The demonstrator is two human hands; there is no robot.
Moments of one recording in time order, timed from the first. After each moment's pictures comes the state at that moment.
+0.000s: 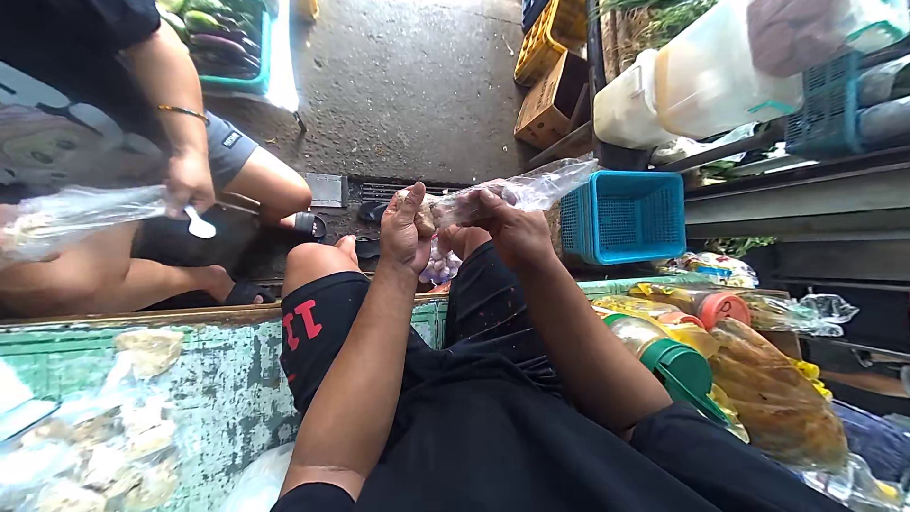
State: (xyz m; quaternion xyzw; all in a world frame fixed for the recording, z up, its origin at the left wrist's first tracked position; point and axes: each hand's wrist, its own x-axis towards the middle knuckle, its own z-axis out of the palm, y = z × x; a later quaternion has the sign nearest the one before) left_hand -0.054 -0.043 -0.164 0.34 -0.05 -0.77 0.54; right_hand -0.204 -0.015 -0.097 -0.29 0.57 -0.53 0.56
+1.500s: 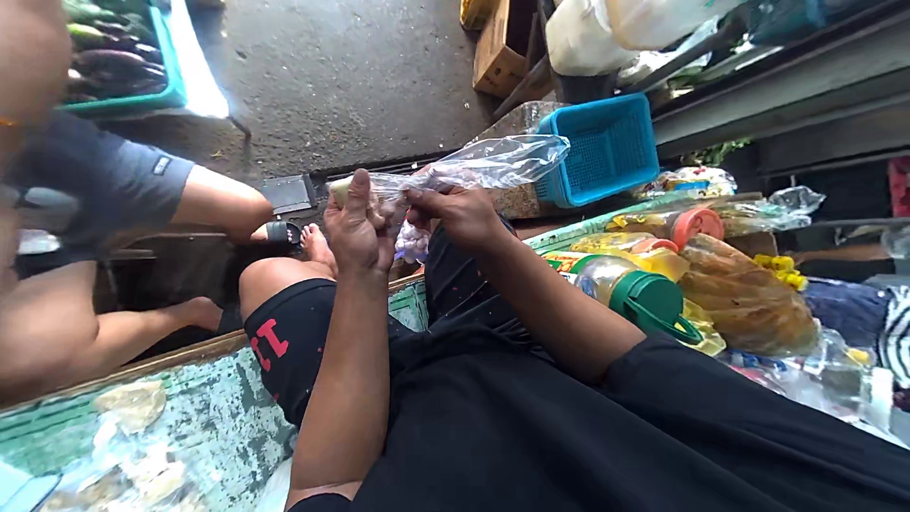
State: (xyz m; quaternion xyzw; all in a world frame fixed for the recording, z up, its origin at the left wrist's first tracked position) left_hand -0.067 -0.033 -0.136 0.39 -0.15 -0.72 0.55; right_hand -0.204 0.003 -0.094 -0.36 0.55 -0.51 0.56
